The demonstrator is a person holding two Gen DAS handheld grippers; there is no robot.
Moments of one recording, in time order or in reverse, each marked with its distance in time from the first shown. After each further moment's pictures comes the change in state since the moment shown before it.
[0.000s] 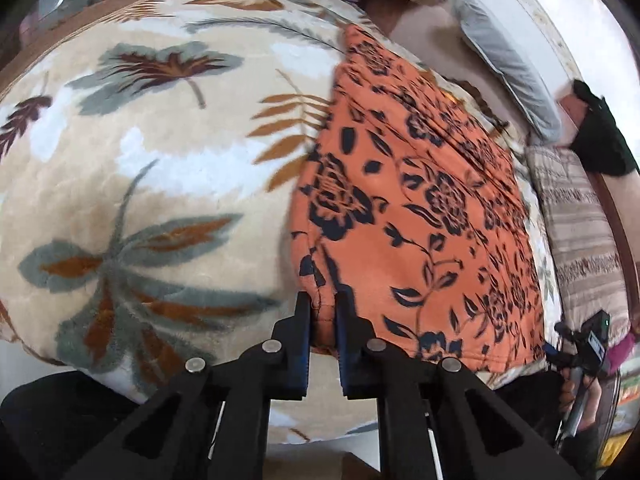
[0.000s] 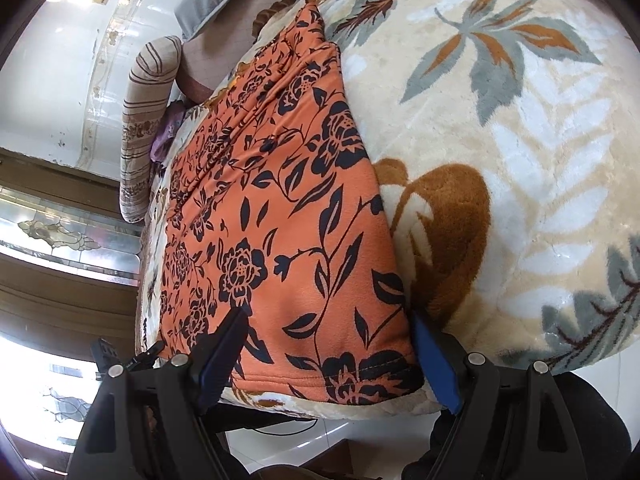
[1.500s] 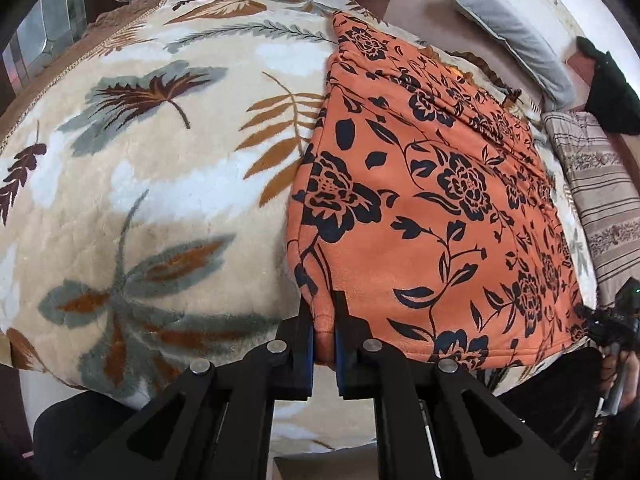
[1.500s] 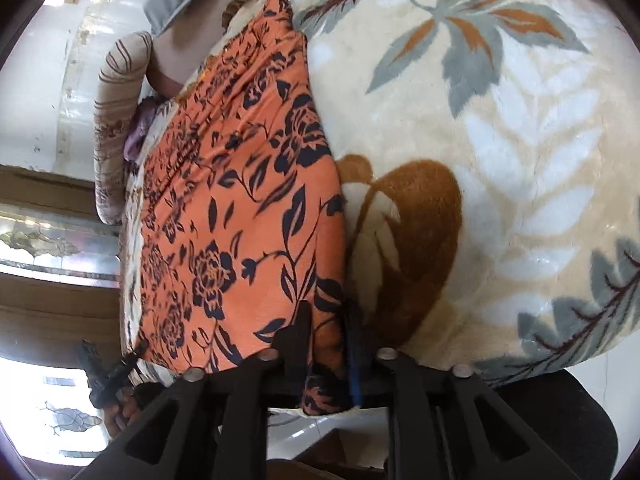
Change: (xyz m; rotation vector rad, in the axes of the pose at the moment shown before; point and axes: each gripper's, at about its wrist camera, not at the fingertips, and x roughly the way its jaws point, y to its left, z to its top) left arm 0.013 -0.019 0.002 0.109 0.007 0.140; right arm 0.007 -0.006 0.009 0.034 0.043 -0.083
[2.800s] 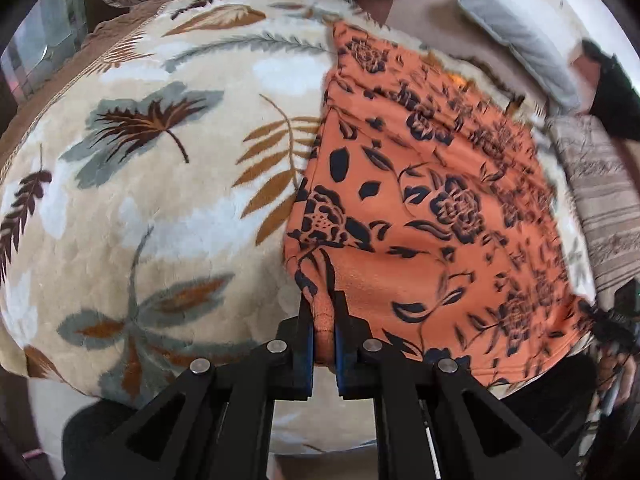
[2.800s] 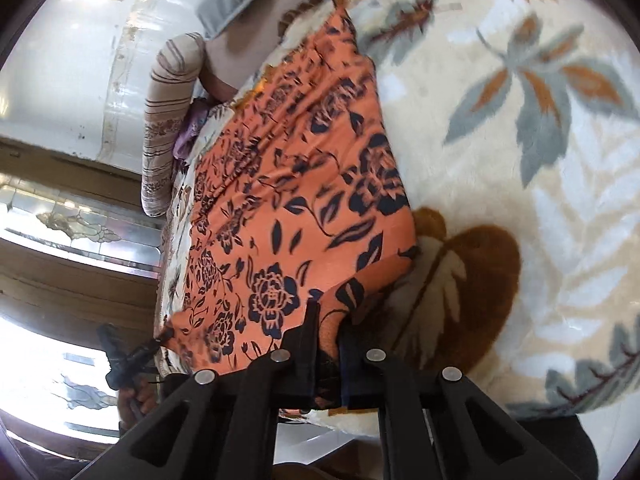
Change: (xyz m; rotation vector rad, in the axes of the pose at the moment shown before) left arm -0.010 -0.009 0.029 0.004 0.021 0.021; right arm -0.002 0.018 0.023 -0.074 -0.006 0.169
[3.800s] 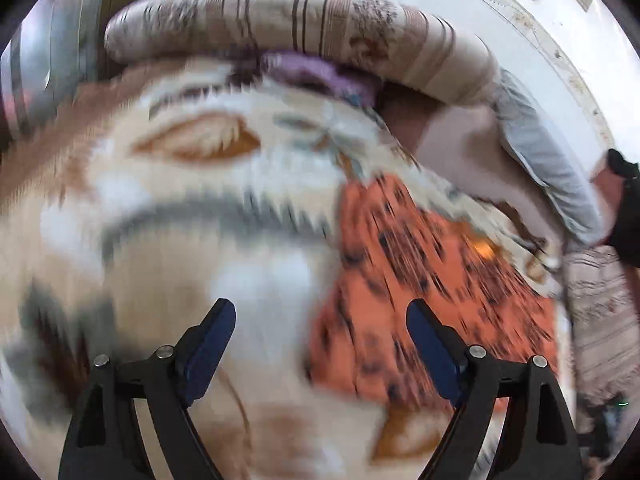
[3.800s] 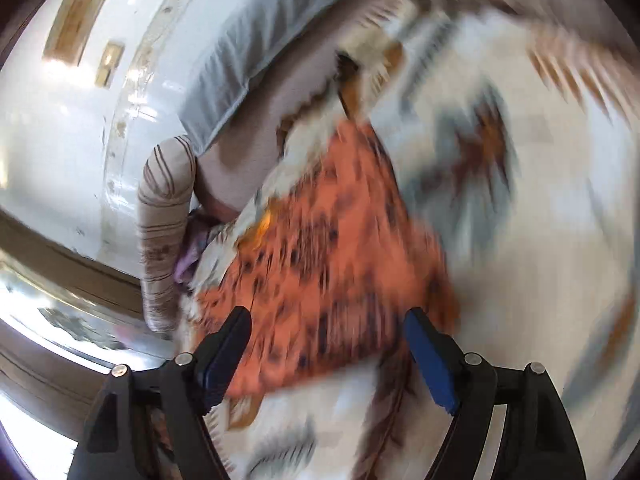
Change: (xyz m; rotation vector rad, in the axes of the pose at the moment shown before) left arm 0.031 -0.004 0.155 -0.193 -0.290 -0.069; right arm 0.028 0.044 0.084 0.156 -0.297 0.045
